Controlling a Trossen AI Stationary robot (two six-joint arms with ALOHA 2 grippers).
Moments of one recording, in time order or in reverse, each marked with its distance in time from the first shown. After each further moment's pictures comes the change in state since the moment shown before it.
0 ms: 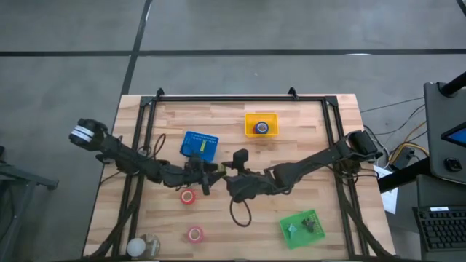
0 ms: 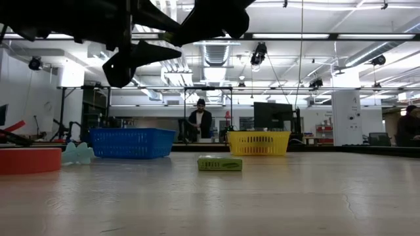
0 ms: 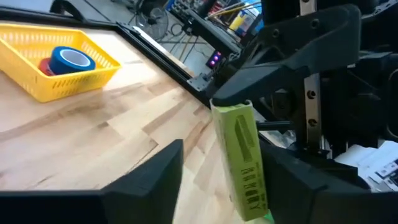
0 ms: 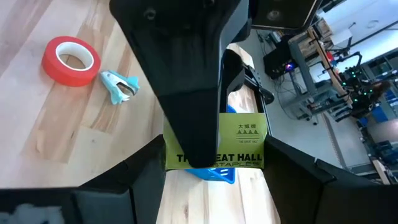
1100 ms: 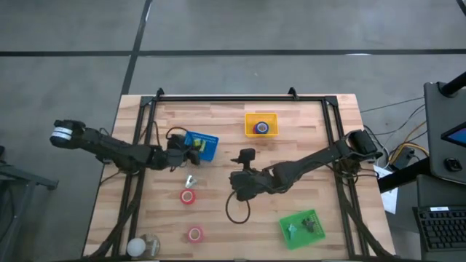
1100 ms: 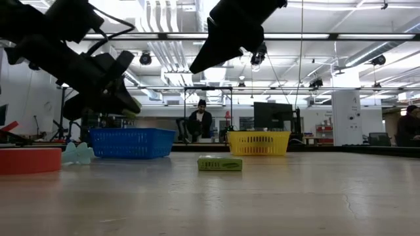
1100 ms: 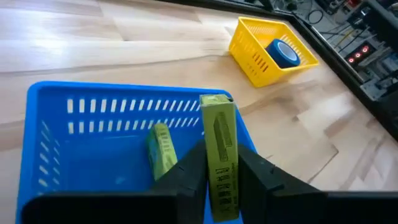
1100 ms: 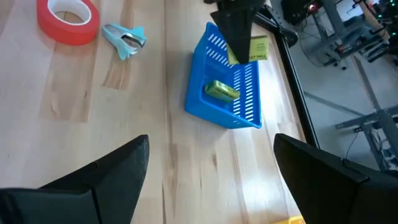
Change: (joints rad) left arm 0.263 -0.318 -0.193 -0.625 -0.063 -0.300; right arm -0.014 0.000 -0.004 -0.228 -0.014 0.302
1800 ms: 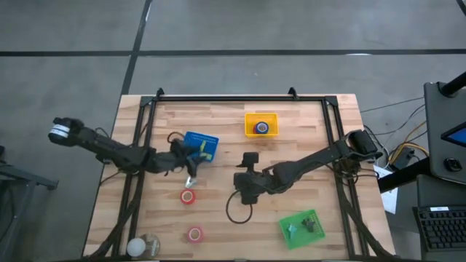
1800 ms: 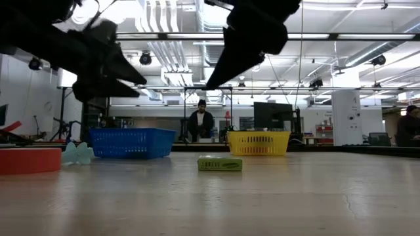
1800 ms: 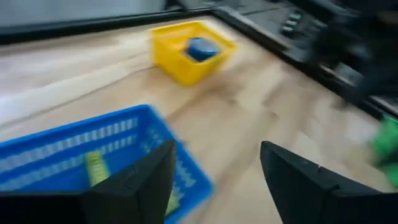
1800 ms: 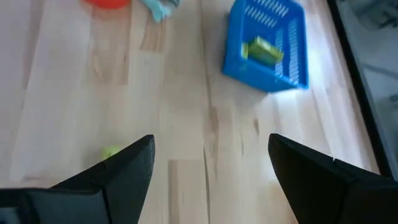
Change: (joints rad) left arm -0.116 -0.076 -0.005 0.128 0.051 0.363; right arm 0.000 0.000 -0.010 -0.137 -0.141 0.169
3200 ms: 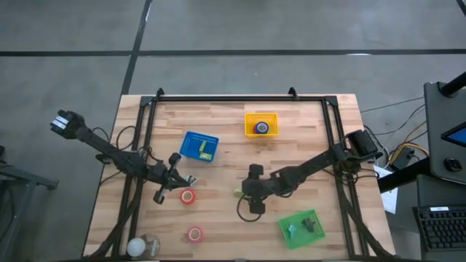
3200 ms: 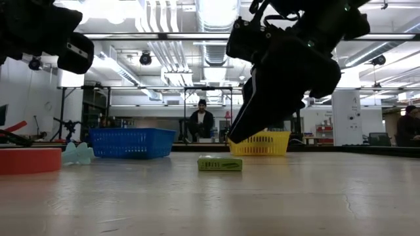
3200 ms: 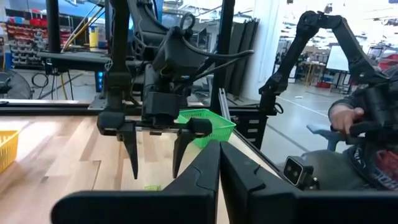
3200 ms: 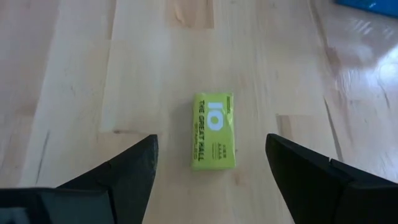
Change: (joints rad) left arm -0.257 -0.236 -0.294 0.586 0.442 0.568; right arm 0.008 0.000 -0.325 0.384 -0.284 0.177
